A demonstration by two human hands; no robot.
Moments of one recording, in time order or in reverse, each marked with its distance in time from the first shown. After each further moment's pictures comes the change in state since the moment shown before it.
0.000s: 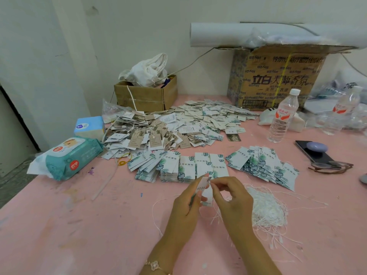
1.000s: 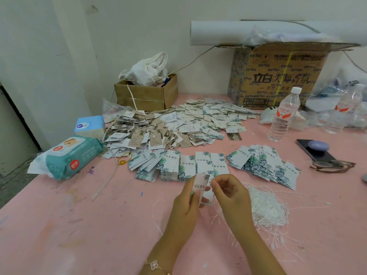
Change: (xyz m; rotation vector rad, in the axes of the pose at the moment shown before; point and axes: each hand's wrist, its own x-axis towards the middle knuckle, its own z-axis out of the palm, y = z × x) left_hand -0.001 0.007 0.000 -0.027 0.002 0.002; right_hand 0.006 -0.011 -0.002 0.284 -0.128 0.410
